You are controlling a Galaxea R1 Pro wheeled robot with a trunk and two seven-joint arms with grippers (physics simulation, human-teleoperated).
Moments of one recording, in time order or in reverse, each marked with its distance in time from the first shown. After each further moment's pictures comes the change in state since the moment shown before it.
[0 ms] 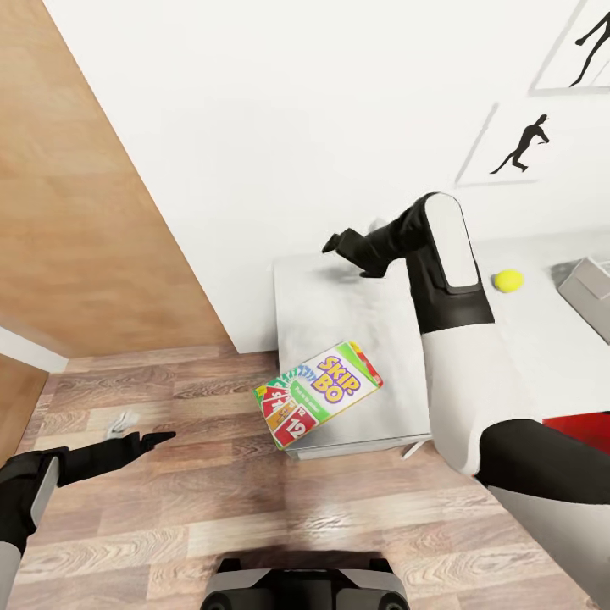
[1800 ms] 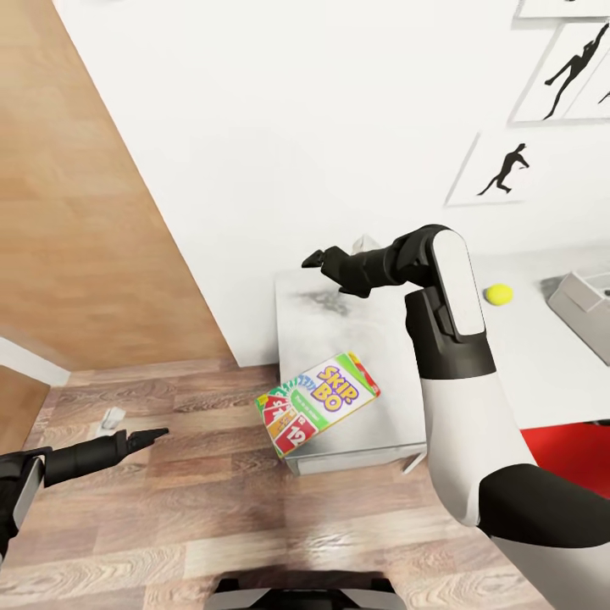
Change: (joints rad) left arm 0.006 0.048 -0.001 0.000 0.000 0.003 -0.220; right arm 0.172 0.000 0.079 -0.252 -0.181 -0.005 -0.020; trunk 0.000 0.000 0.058
